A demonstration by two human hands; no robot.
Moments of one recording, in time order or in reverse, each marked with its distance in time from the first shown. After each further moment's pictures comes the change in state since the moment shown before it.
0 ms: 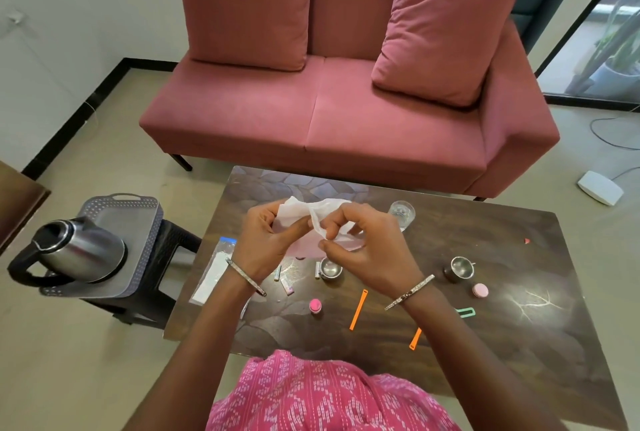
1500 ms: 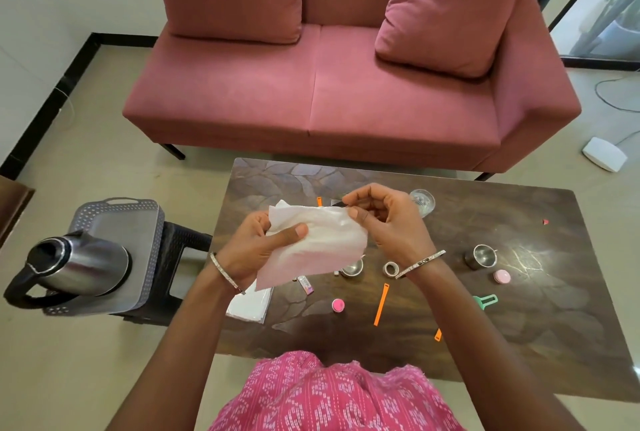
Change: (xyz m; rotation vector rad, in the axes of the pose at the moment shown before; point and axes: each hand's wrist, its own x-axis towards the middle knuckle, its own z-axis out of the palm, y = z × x) left_hand 0.060 -0.042 -0.085 -0.347 -0.271 -0.461; right_hand 0.076 0.032 0.042 0.272 0.074 0.368
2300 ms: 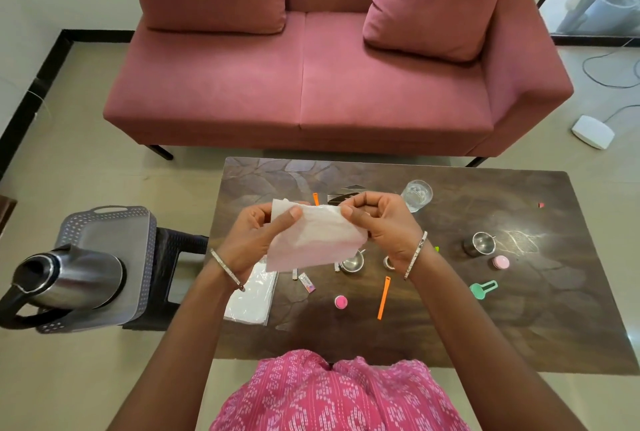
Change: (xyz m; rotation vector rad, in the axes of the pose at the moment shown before) left_hand 0.023 0.010 -0.010 0.143 0.071 -0.001; right_hand 0.016 0.021 0.014 0.362 -0.046 0.317
